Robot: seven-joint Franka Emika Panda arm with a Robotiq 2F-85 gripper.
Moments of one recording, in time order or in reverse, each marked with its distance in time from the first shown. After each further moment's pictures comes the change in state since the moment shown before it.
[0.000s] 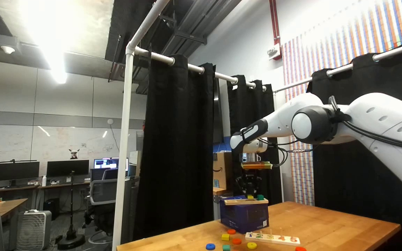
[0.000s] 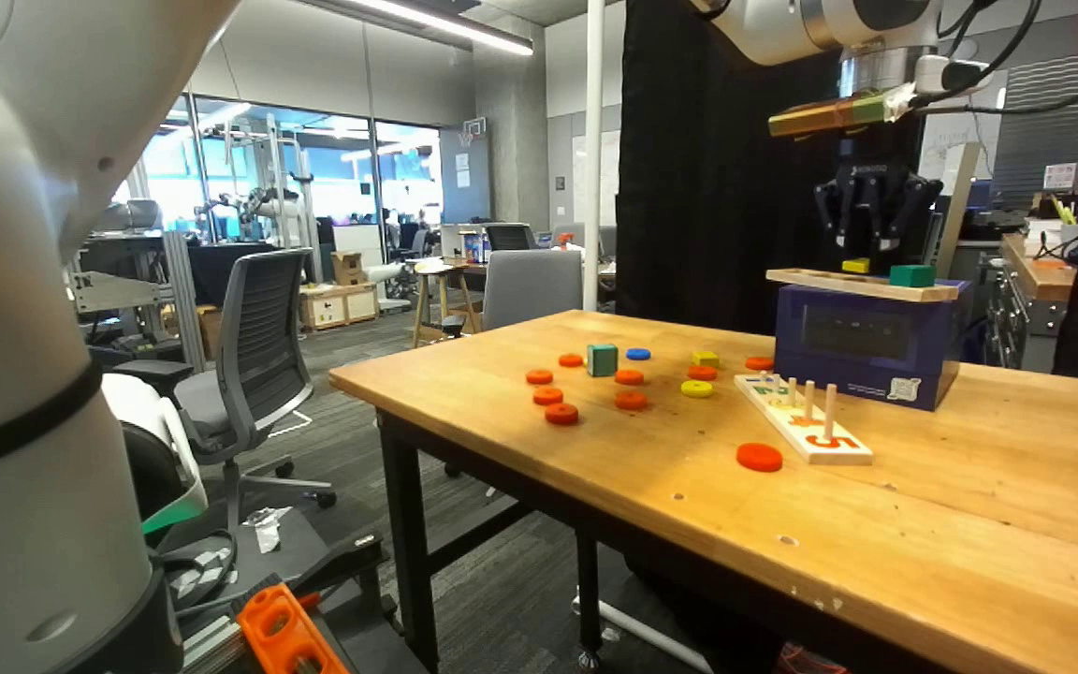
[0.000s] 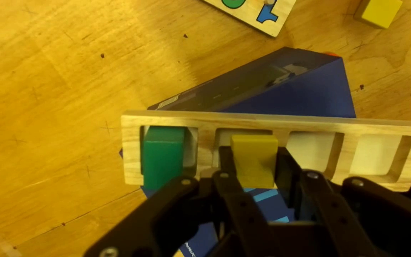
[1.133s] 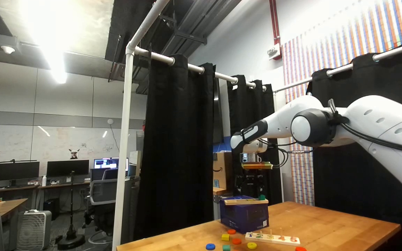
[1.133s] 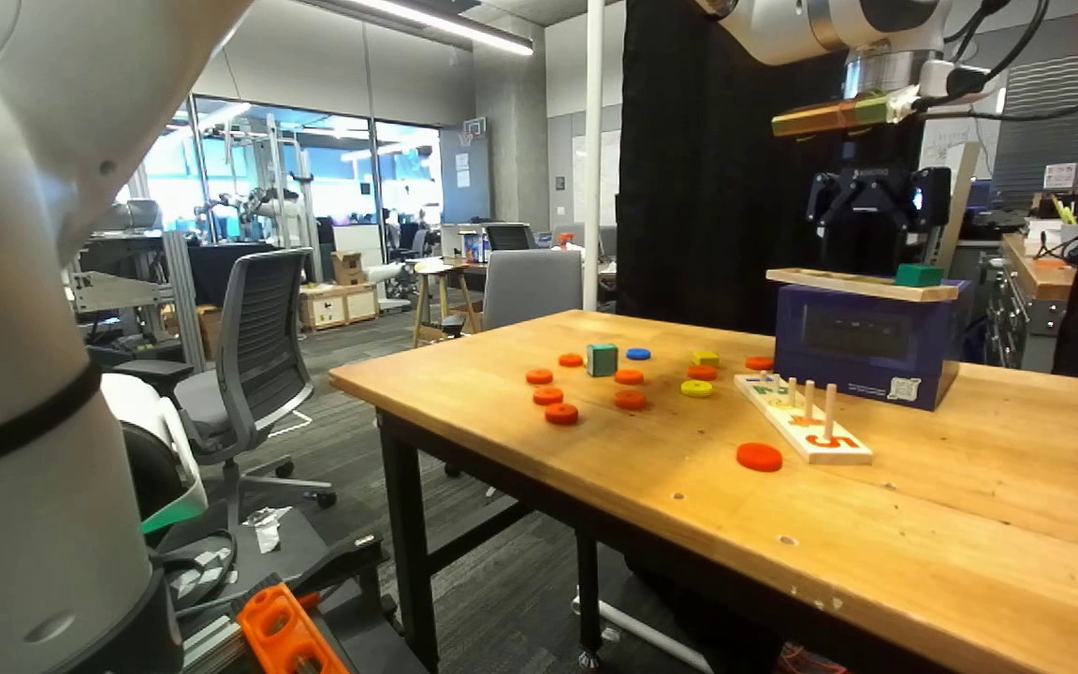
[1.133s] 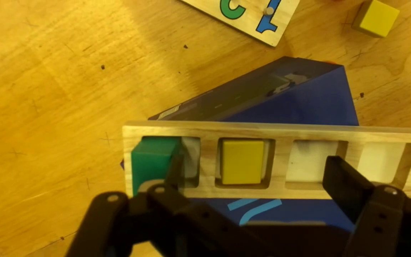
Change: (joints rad) arm -0.007 0.025 0.000 0.041 0.016 -0.056 0.000
